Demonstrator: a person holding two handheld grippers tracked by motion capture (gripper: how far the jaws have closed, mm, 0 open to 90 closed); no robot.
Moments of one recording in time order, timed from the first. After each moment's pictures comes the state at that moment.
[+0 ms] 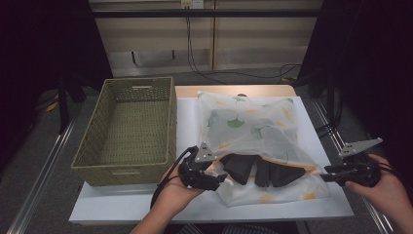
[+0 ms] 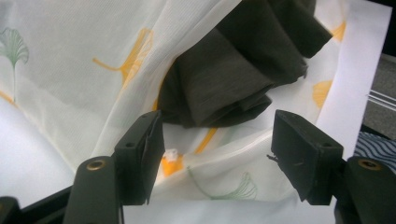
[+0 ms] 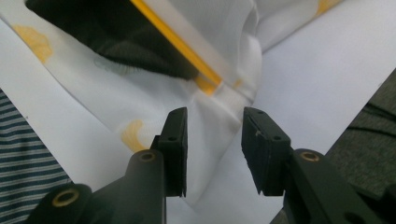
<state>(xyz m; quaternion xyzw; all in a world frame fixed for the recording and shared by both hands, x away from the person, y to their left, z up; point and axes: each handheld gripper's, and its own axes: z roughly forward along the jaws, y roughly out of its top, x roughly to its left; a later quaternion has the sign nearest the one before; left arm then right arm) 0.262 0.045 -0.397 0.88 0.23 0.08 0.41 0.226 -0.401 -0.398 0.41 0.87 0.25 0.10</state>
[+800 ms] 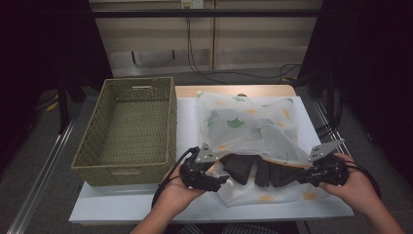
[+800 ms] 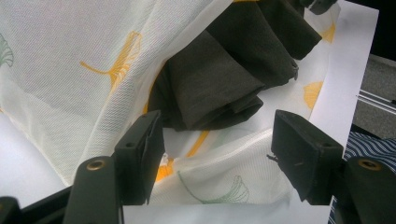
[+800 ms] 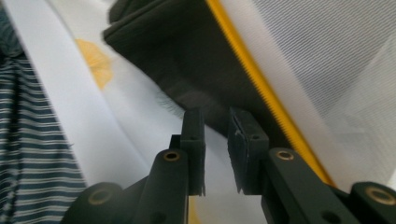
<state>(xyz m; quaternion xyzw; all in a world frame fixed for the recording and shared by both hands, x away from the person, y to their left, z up) 0.262 0.044 -0.400 0.88 0.22 0.07 0.41 0.244 -0.339 -0.415 0.32 0.91 0.25 0.06</state>
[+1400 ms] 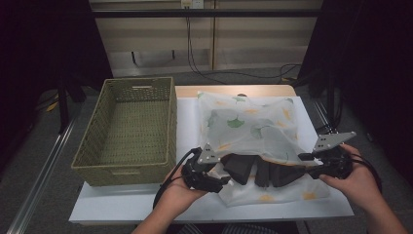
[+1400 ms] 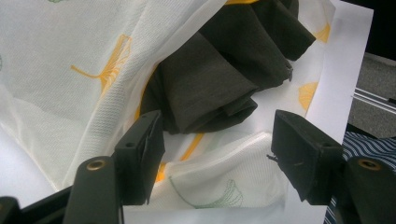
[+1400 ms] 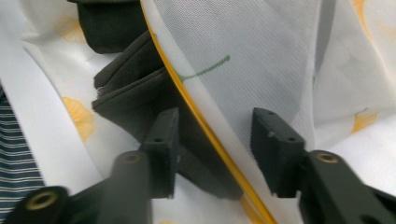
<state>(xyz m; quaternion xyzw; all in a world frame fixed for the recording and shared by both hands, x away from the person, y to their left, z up) 0.260 0.039 -0.399 0.88 0.21 0.07 0.41 0.248 -0.335 -0.387 0.32 0.89 0.30 0.14</state>
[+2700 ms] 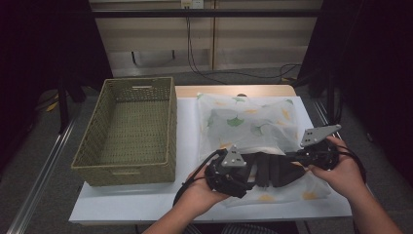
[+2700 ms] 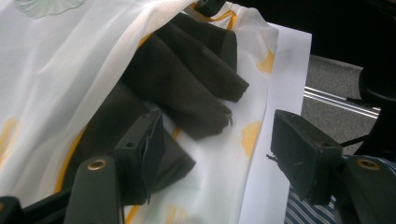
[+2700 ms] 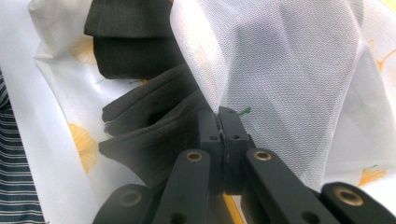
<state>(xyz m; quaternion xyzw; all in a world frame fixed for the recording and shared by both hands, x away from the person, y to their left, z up) 0.250 -0.020 -0.388 0.89 0.15 0.03 0.43 0.266 -0.310 -0.377 0.27 0.90 0.31 0.14</state>
